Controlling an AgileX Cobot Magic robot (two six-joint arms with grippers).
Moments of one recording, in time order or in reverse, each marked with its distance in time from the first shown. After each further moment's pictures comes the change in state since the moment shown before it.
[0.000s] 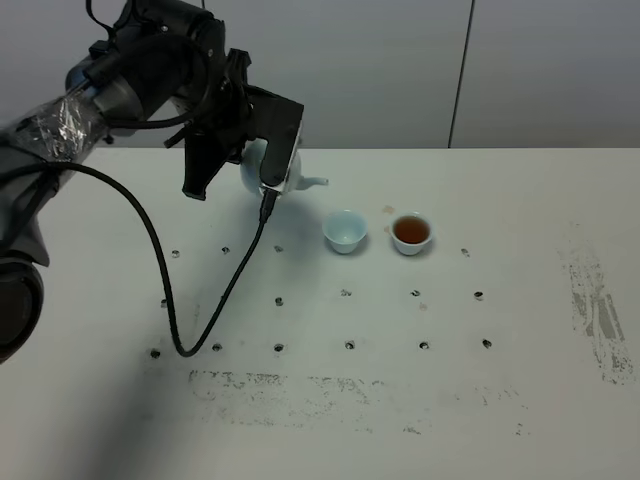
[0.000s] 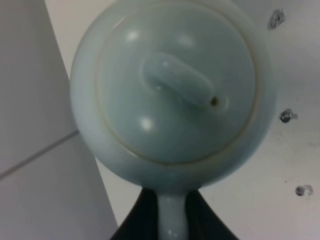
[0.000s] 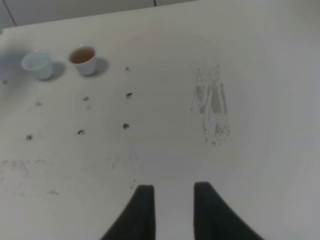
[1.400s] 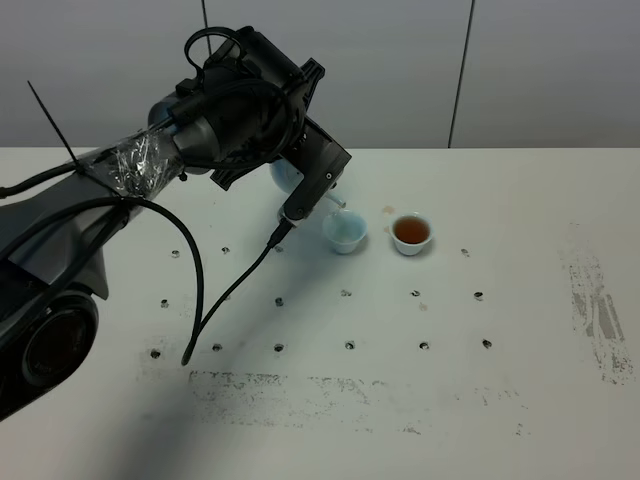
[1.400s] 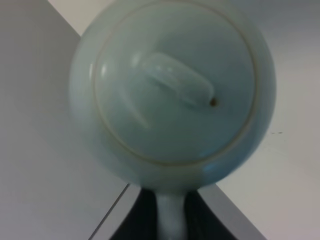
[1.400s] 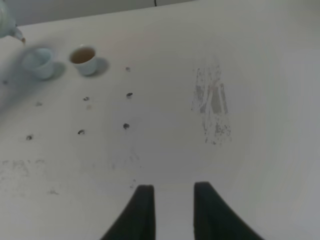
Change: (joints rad) left arm -0.146 0.047 0.002 0.324 -0.125 0.104; right arm 0.000 0.000 0.000 0.000 0.000 0.000
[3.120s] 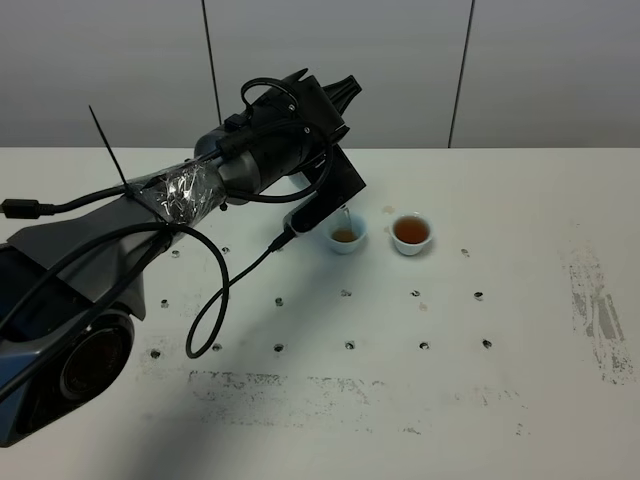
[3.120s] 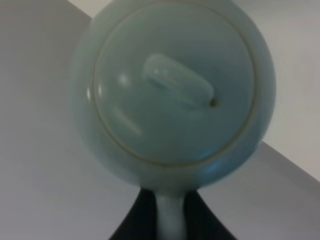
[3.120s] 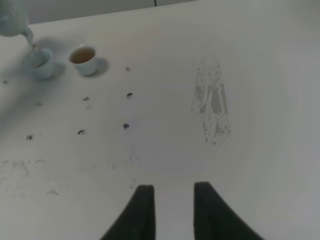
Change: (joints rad) left arm -0.066 0.059 0.009 0.257 -0.104 0.003; right arm 0.000 0.000 0.000 0.000 0.000 0.000
